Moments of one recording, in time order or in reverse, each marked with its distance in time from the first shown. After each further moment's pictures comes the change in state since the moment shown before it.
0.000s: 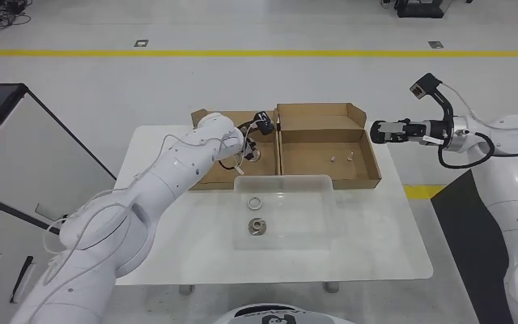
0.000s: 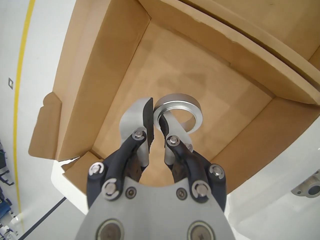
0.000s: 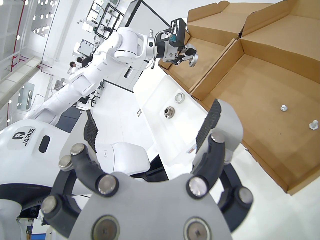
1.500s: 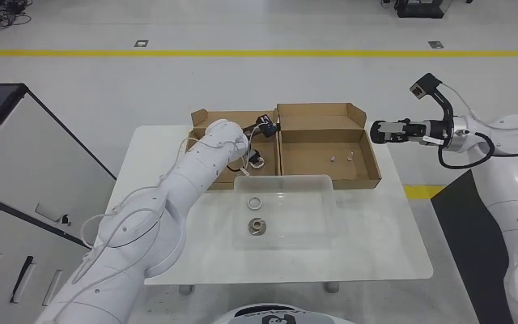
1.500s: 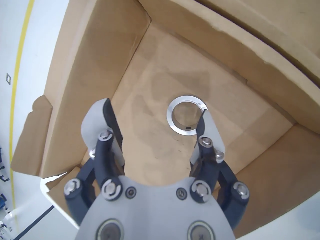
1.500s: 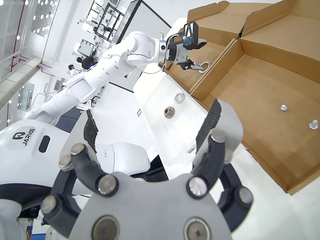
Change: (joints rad) left arm -0.012 -0.192 -0.025 0.369 0.102 -0.042 0.192; right arm 0.000 0.000 0.000 0.000 0.000 0.000 0.000
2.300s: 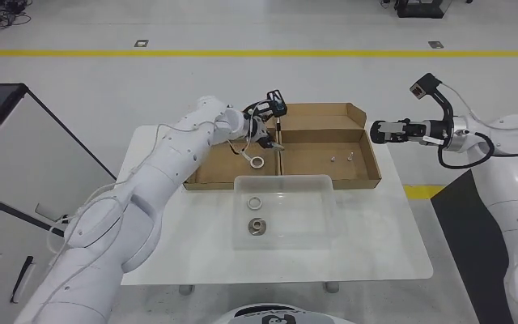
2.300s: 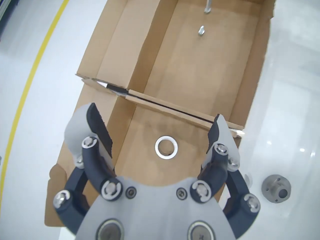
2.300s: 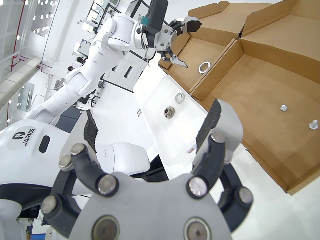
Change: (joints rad) left arm 0.009 0.180 -0.212 -0.354 -0.034 -0.329 0.139; right arm 0.000 0.000 0.000 0.000 0.000 0.000 0.000
